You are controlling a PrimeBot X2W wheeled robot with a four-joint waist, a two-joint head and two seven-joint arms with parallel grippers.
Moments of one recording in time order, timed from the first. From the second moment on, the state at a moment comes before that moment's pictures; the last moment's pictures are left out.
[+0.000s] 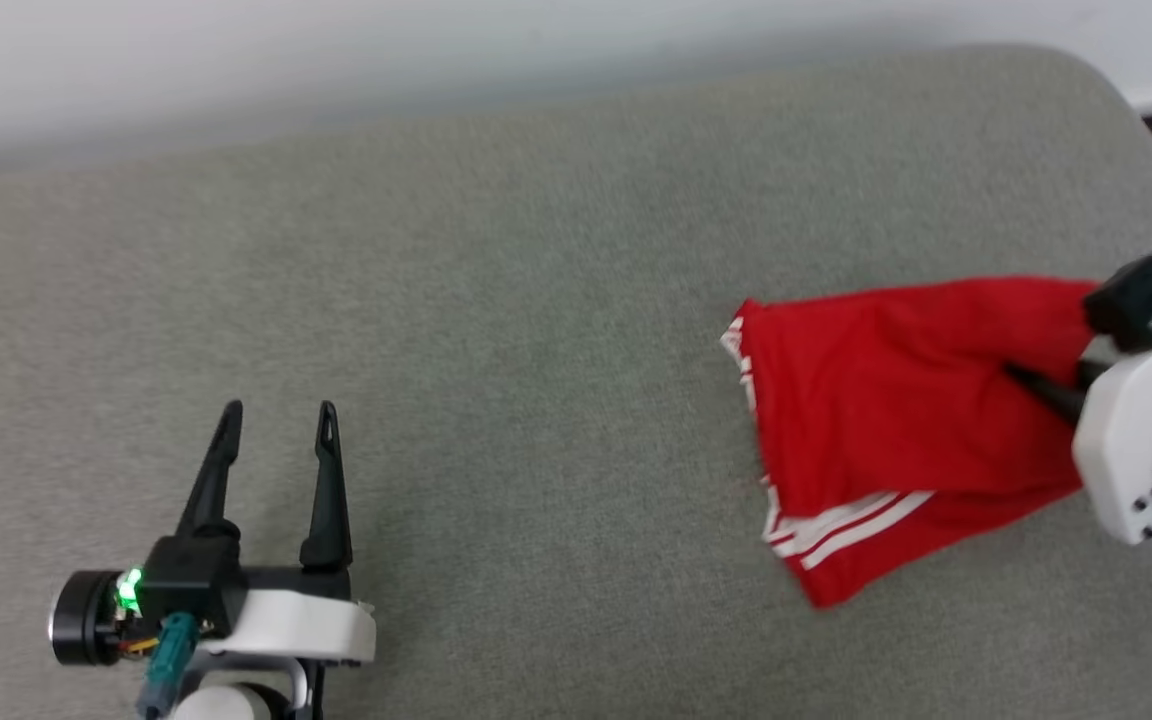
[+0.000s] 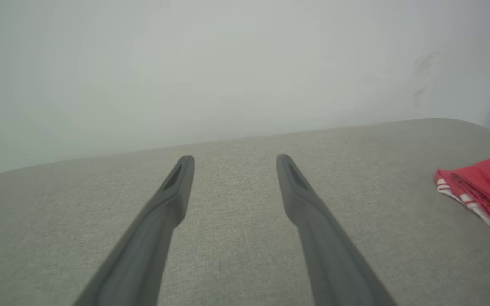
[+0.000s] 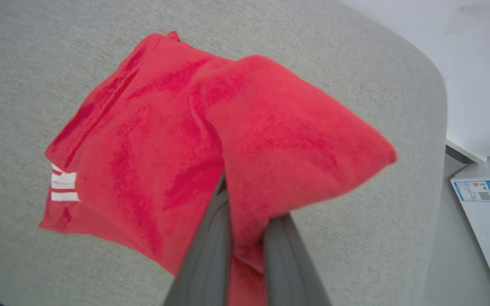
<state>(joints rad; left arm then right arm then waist) -0.04 0.06 0.00 -0.02 -0.03 0.02 -0.26 -0.61 -0.81 0.68 0.15 0.71 0.13 0.43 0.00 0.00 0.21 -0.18</state>
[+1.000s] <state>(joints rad) -0.19 0.13 0.02 -0.15 -0.01 0.00 -0.26 -0.86 -0.81 0.30 0.79 0.38 0.13 0.31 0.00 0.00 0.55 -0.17</state>
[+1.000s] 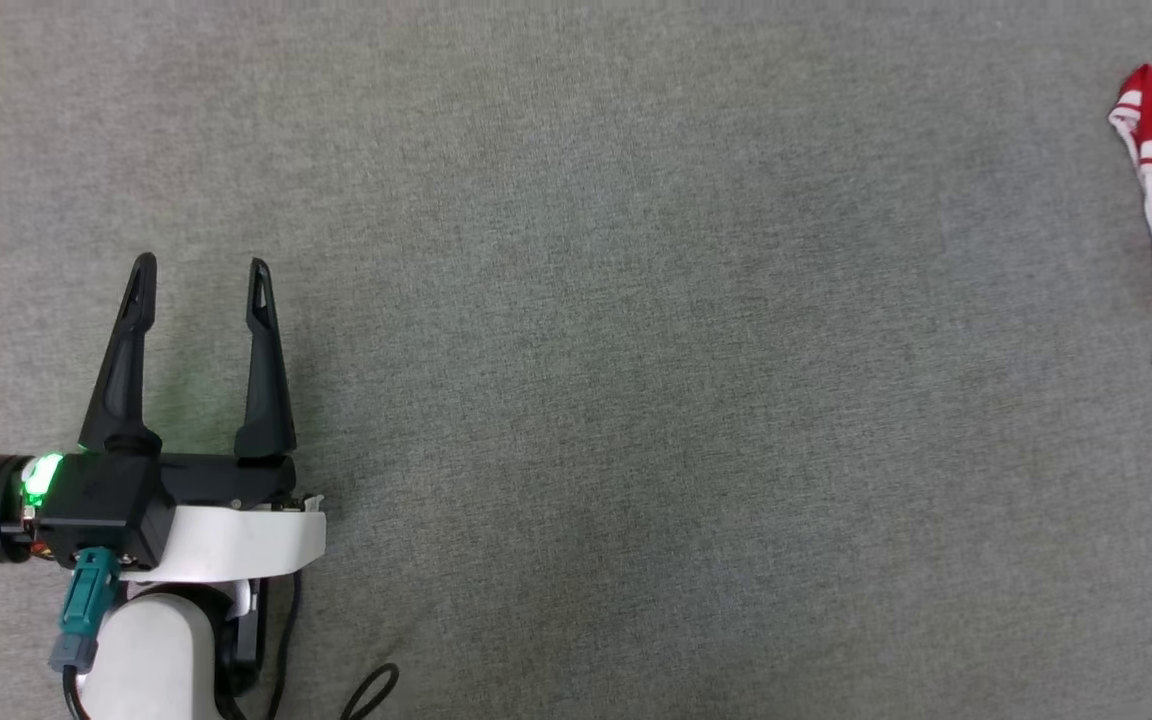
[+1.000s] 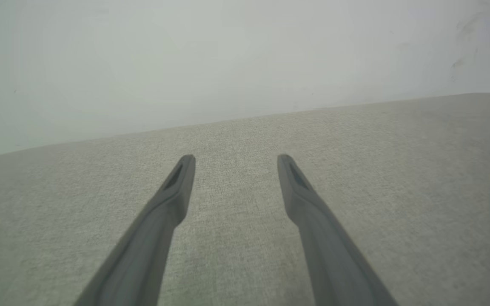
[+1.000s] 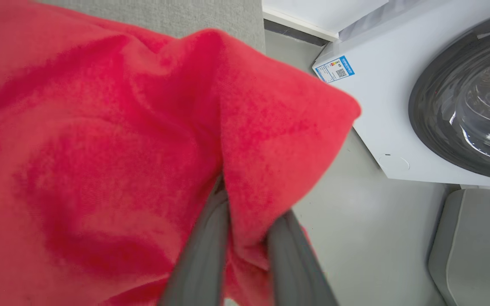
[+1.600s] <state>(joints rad) -0.02 0.08 0.02 -0.10 -0.04 0.04 -0.26 -0.77 -0.63 -0.05 0.73 0.12 0.13 -0.18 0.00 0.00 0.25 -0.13</state>
